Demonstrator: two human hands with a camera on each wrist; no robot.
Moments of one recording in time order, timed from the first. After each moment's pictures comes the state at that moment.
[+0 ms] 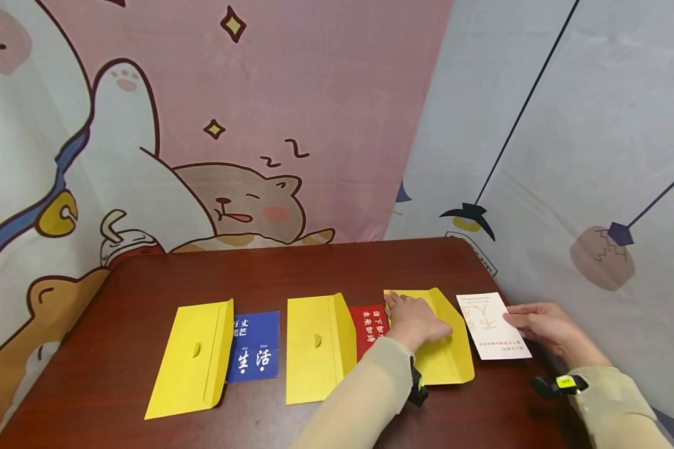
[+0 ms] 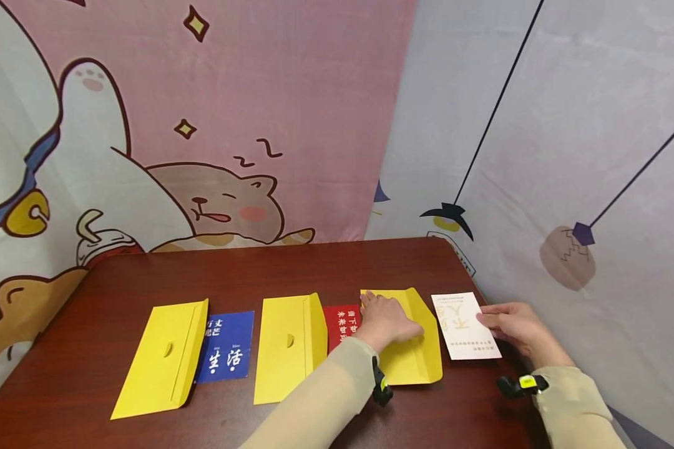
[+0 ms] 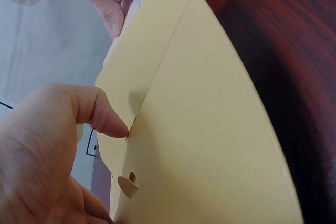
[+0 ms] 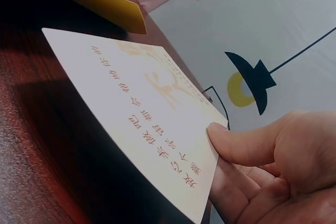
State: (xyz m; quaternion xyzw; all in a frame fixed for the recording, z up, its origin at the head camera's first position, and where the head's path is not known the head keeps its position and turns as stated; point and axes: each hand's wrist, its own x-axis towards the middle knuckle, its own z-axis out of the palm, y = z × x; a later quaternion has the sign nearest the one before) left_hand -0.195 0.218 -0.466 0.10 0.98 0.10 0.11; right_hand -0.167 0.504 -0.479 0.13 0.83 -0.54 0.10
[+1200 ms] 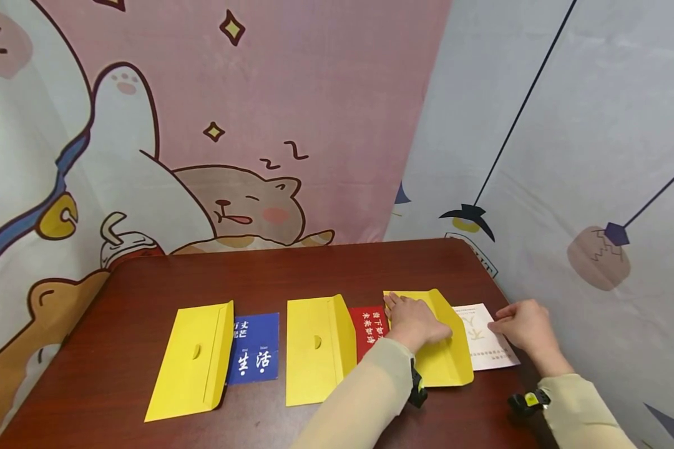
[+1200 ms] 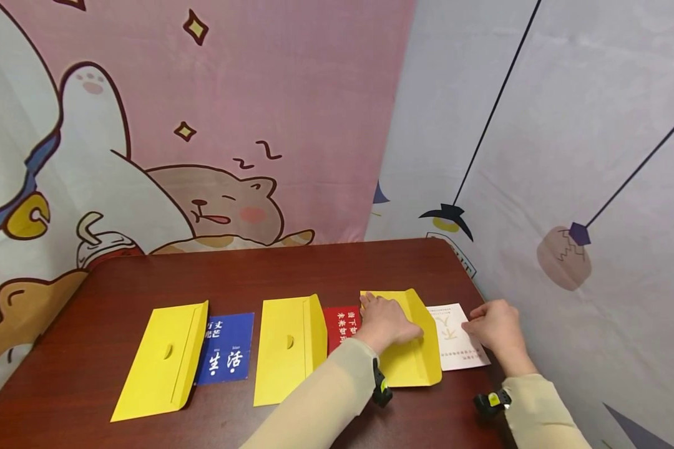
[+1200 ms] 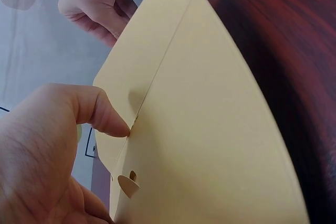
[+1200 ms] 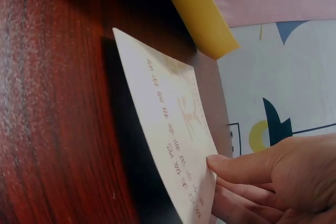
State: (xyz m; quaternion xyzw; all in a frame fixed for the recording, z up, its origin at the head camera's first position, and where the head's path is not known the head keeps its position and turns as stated) left_hand -0.194 0.219 -0.469 0.10 0.98 0.11 0.11; right_hand -0.156 0.448 -0.469 0.11 0.96 -0.26 -0.06
